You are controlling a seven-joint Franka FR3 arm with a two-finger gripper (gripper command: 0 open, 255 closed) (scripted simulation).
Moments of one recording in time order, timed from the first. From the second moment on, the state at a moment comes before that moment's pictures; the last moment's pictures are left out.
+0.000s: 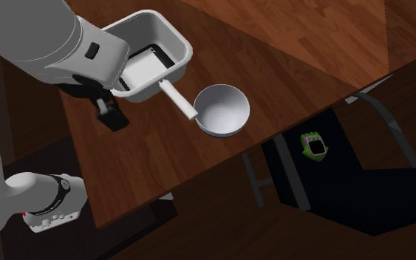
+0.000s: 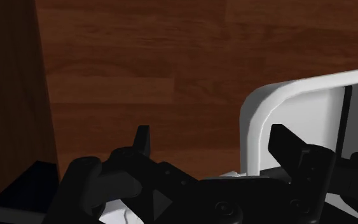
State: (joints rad) arm -0.03 -0.60 -0.09 -2.30 0.06 1.70 -0.11
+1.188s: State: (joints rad) arm -0.08 0.08 -0.25 -1.81 0.15 1.85 -0.34
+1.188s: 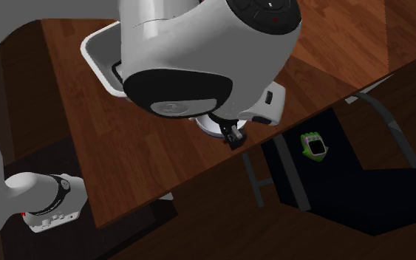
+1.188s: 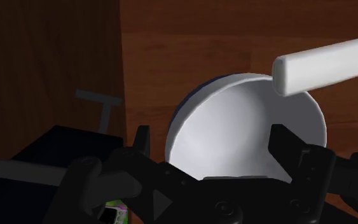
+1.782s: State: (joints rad) arm -0.11 0.26 -0.25 -1.69 0.20 1.90 -0.38
